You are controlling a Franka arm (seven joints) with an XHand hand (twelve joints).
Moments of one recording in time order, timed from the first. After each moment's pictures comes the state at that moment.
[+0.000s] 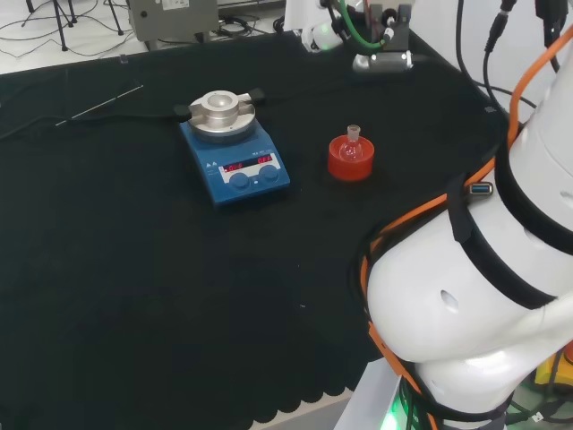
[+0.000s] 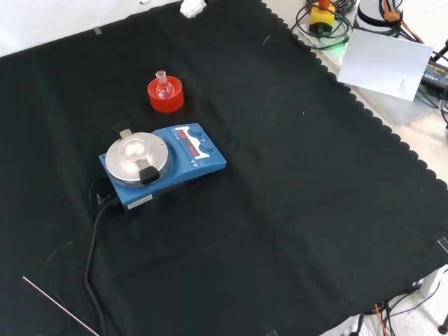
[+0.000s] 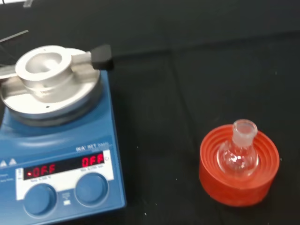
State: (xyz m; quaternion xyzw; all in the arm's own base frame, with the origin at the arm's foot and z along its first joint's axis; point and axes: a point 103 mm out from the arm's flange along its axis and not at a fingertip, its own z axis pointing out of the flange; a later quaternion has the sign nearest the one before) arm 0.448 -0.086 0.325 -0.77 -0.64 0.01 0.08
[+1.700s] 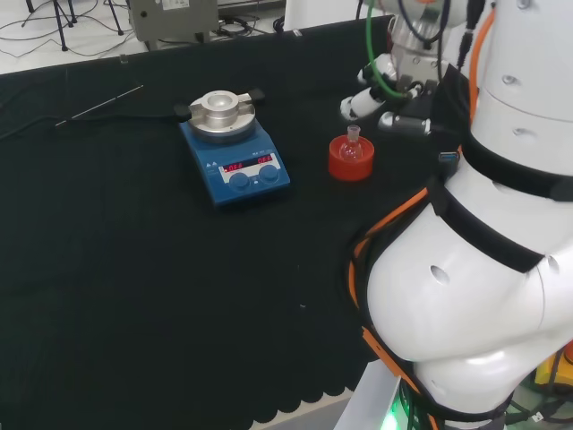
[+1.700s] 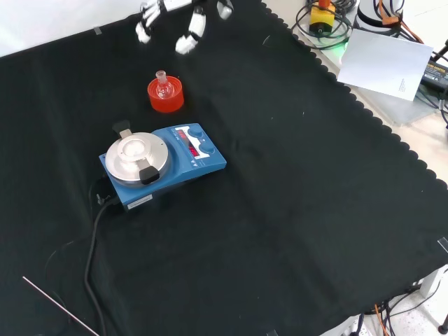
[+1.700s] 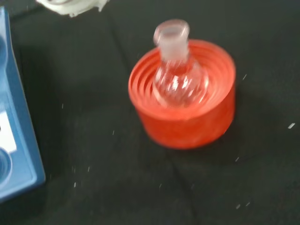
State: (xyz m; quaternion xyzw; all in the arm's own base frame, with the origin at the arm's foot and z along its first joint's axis) arm 0.455 -0.153 0.191 -0.81 -0.57 -0.01 0.16
